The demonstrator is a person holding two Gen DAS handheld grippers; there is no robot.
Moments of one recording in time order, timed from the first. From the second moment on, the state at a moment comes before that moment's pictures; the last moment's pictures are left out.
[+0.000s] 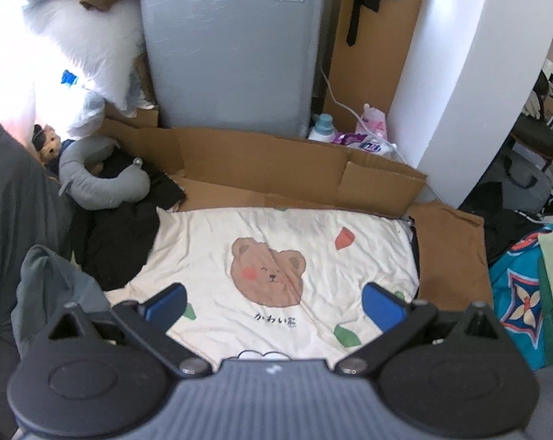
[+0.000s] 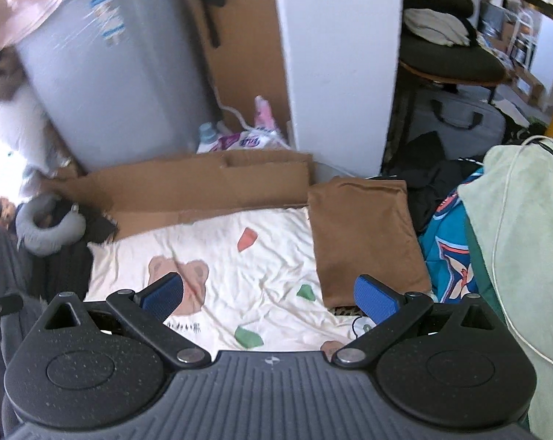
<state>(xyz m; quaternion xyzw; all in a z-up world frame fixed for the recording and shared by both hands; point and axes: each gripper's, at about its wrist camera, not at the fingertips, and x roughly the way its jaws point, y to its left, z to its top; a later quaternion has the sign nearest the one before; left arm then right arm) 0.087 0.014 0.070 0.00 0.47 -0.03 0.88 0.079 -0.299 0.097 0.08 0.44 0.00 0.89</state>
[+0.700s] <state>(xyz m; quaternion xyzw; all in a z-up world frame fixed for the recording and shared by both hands) 0.040 -0.024 0.021 -0.02 0.48 0.04 0.88 0.056 -0.260 0.046 0.03 0.46 0.06 0.88</state>
